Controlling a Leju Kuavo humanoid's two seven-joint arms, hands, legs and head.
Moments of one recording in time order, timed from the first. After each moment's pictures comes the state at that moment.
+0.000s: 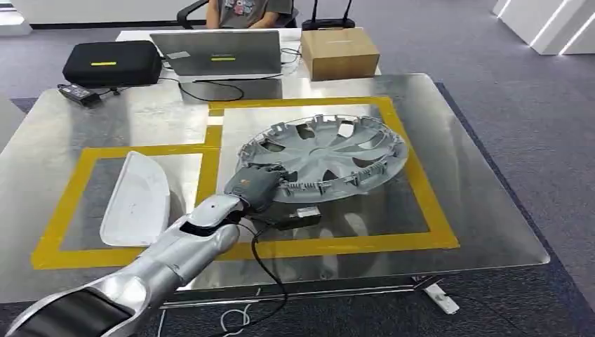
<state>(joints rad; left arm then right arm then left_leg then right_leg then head) -0.62 -0.19 -0.49 -0.72 -1.22 0.26 0.14 -0.07 0.19 -1.34 -0.34 1.23 0.16 -0.53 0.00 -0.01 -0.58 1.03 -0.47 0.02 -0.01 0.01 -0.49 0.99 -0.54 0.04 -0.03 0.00</state>
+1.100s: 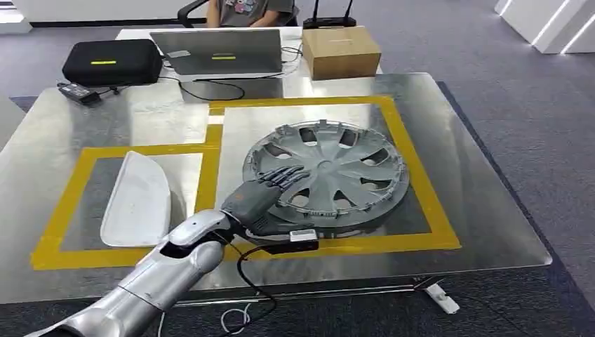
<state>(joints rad) -0.40 -0.11 -0.52 -1.14 -1.04 0.18 -0.08 -0.03 0.21 -1.32 -0.38 1.18 0.21 -0.50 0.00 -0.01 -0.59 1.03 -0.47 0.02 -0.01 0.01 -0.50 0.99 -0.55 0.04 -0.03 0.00</state>
